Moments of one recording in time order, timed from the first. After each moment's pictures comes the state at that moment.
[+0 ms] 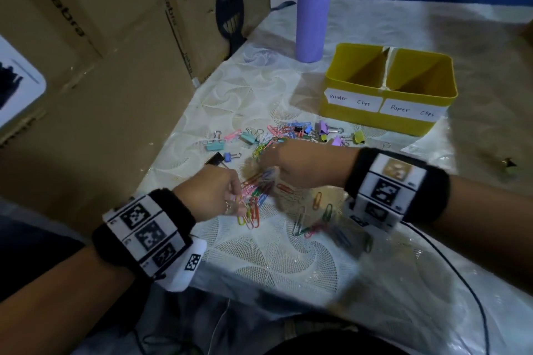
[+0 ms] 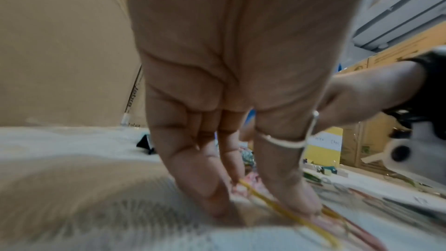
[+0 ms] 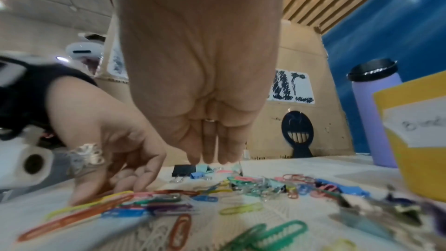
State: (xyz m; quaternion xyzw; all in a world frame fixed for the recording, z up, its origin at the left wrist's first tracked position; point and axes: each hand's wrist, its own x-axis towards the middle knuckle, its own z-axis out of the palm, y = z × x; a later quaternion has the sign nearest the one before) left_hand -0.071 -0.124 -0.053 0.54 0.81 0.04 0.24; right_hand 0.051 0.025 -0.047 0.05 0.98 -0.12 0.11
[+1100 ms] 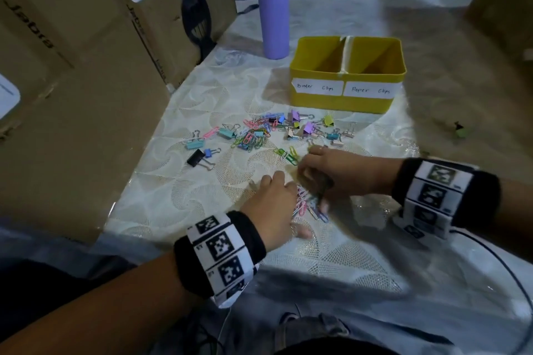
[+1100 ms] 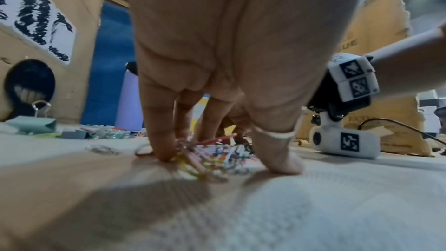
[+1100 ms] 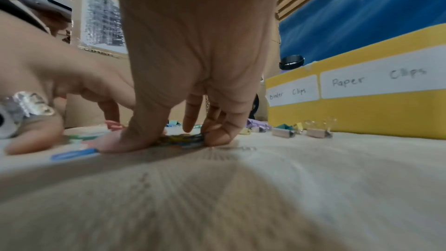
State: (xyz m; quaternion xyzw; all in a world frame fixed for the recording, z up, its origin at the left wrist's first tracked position) left_hand 0.055 -0.111 -0.057 0.63 0.75 -0.06 0.18; right_hand 0.159 0.030 -0.066 0.16 0.96 -0.20 0.09
